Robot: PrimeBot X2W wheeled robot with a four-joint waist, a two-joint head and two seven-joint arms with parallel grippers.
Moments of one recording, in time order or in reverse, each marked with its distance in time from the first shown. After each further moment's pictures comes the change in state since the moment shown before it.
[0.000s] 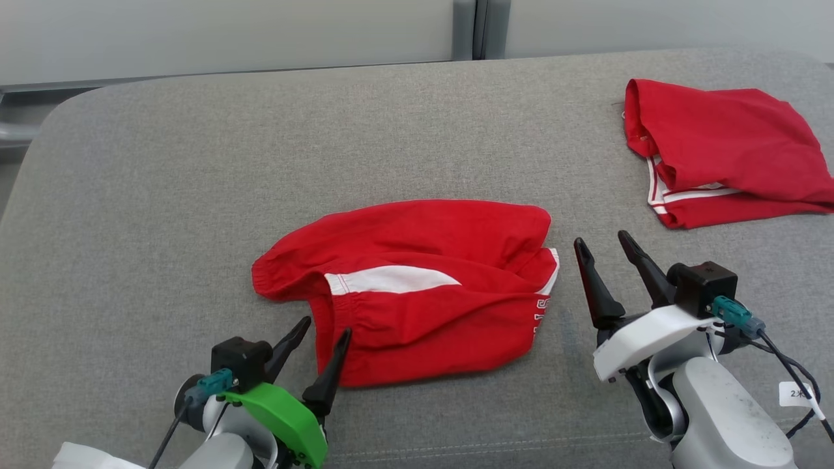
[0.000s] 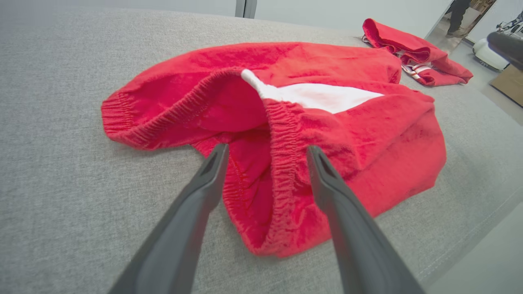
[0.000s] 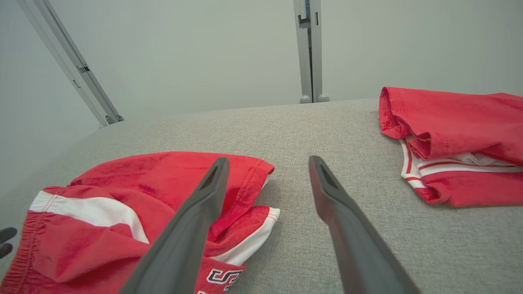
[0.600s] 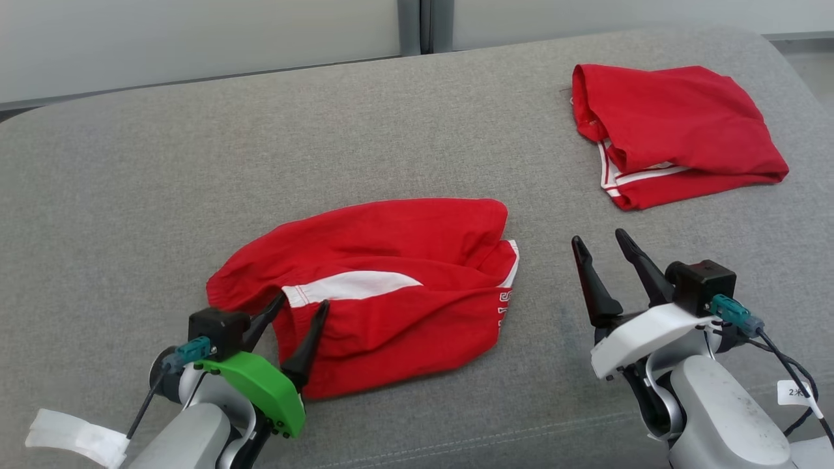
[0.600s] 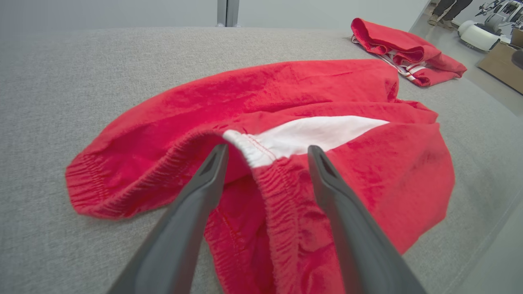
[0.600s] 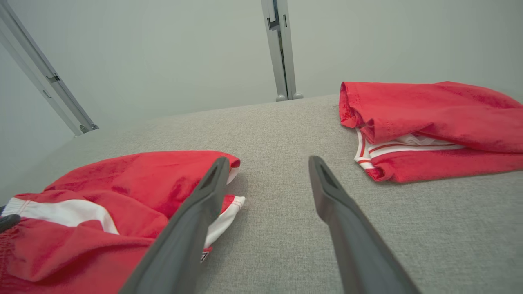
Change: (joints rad) left arm -0.075 0.034 0.013 0.034 -0.011 -0.018 0.028; right arm -0.004 0.008 0.001 0.000 0.006 0.000 0.000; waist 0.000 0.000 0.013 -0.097
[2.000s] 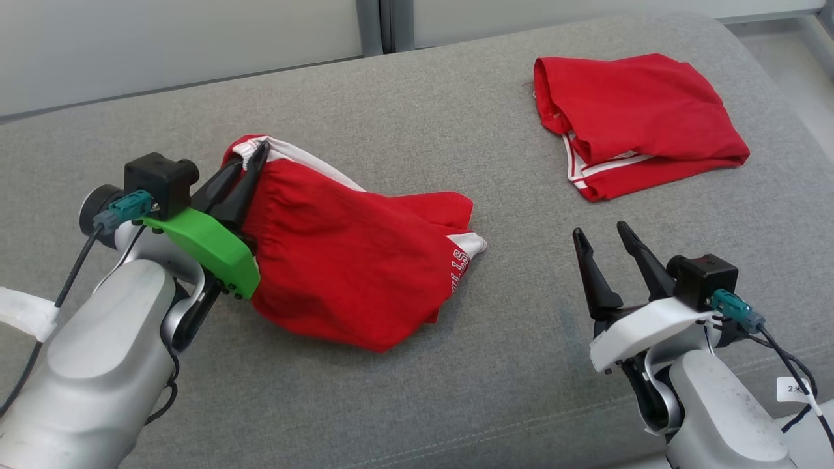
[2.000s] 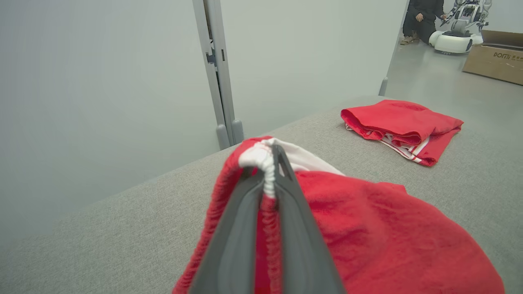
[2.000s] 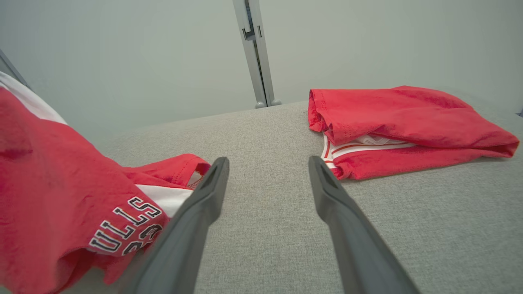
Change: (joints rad) left arm -0.357 0.094 -0.041 0.016 0.012 -0.022 0.019; right arm -0.012 0.012 -0.022 -0.005 -0.014 0.000 0.000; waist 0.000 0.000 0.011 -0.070
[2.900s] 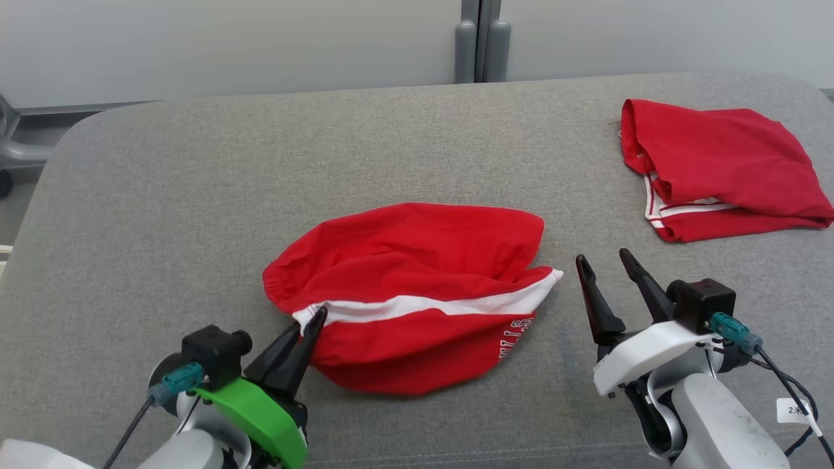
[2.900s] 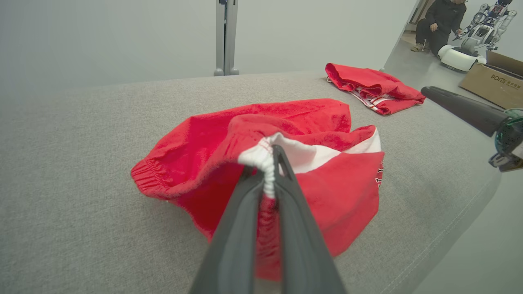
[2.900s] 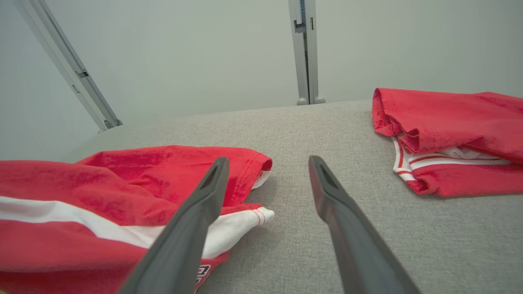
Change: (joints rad) left arm 0.410 0.076 -0.058 -0.367 -0.082 0.102 -0.007; right arm 0.056 0.002 -0.008 0.012 -0.011 0.000 0.000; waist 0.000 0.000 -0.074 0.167
